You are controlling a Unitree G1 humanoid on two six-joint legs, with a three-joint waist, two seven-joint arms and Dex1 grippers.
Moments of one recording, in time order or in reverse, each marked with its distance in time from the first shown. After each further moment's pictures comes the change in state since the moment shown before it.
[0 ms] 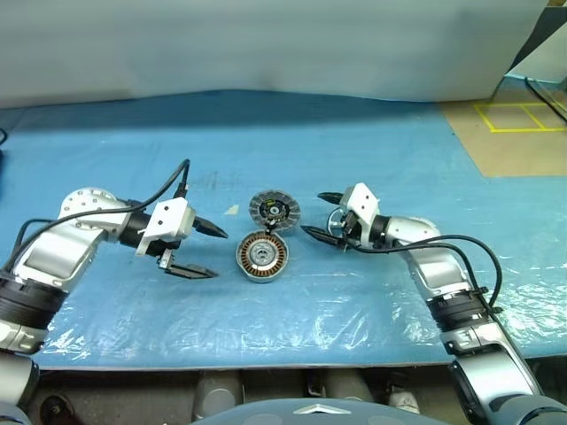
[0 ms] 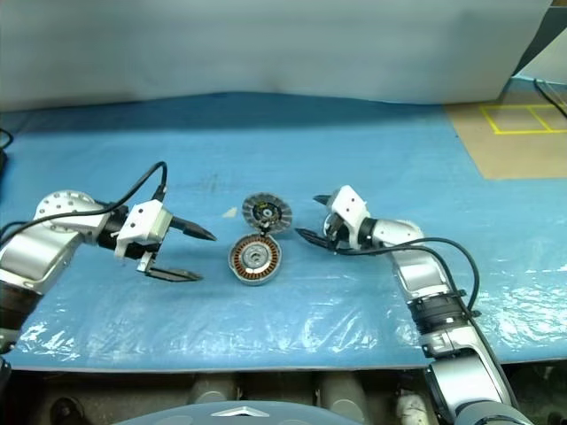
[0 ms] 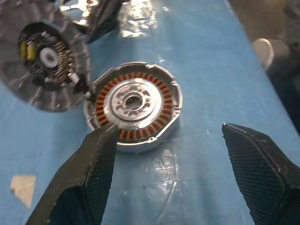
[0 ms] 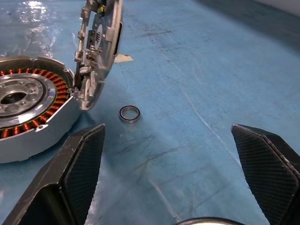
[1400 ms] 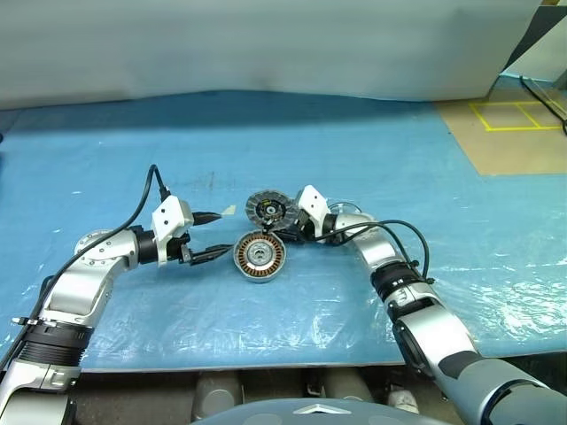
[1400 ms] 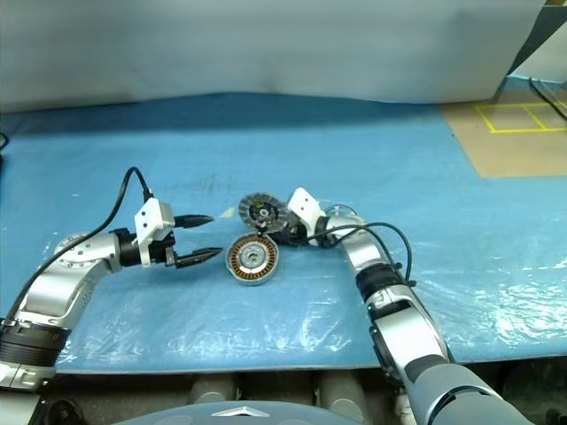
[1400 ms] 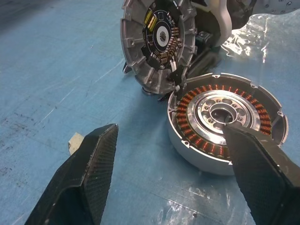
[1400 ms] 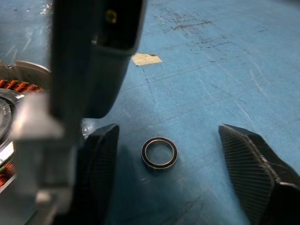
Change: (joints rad) left arm 0.143 -0.195 0.157 -0.005 0.060 0.052 0.281; right arm -0.244 0.238 0.041 0.546 -0.122 -0.233 -0.008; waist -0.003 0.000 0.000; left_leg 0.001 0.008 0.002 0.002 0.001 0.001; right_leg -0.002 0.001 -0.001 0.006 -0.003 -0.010
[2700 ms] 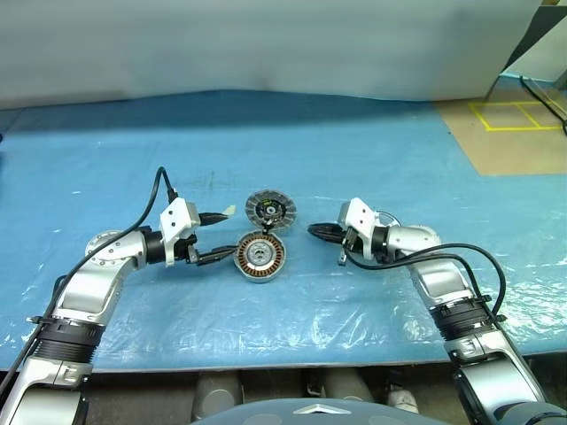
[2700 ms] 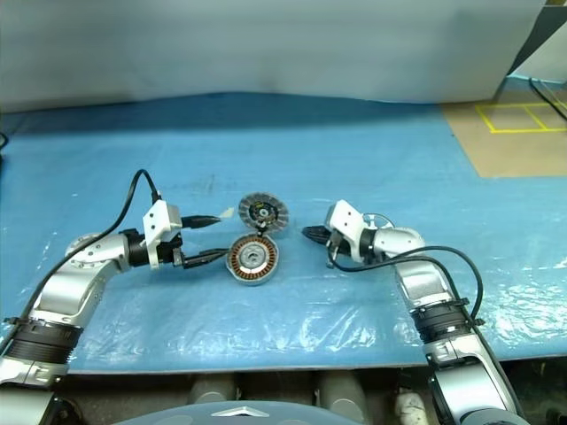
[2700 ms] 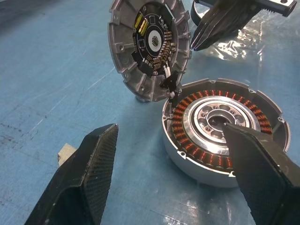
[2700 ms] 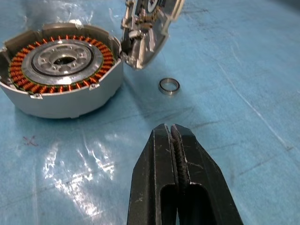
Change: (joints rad) left arm -0.019 -0.057 -0.010 0.041 0.038 -0.043 -0.030; right arm 0.328 -0.284 -0.043 -0.658 0.102 0.260 0.119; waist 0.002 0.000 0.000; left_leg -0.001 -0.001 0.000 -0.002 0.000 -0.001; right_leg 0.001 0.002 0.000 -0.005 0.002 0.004
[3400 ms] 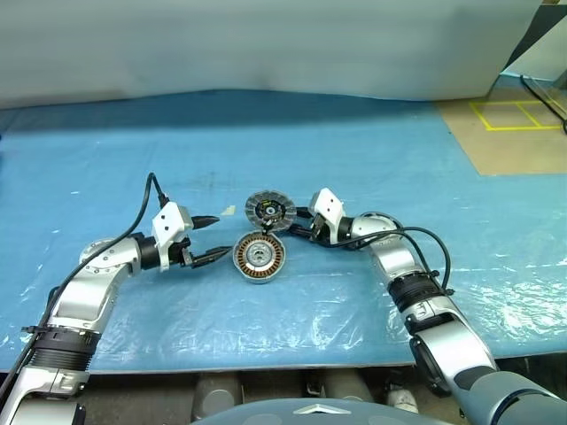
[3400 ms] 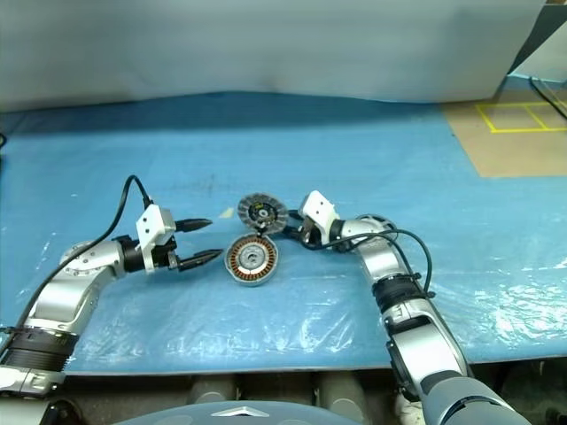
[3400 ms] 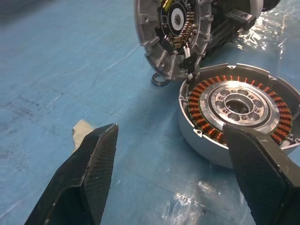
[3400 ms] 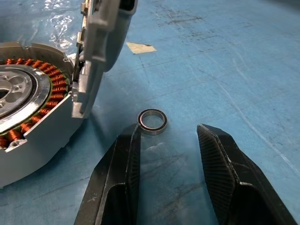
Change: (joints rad) left arm 0.050 0.003 0.037 0.014 0.001 -0.017 0.050; right arm -0.219 0.199 0.036 0.470 -0.063 -0.211 -0.070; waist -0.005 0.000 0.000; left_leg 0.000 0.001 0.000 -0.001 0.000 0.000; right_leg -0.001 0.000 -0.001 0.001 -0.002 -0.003
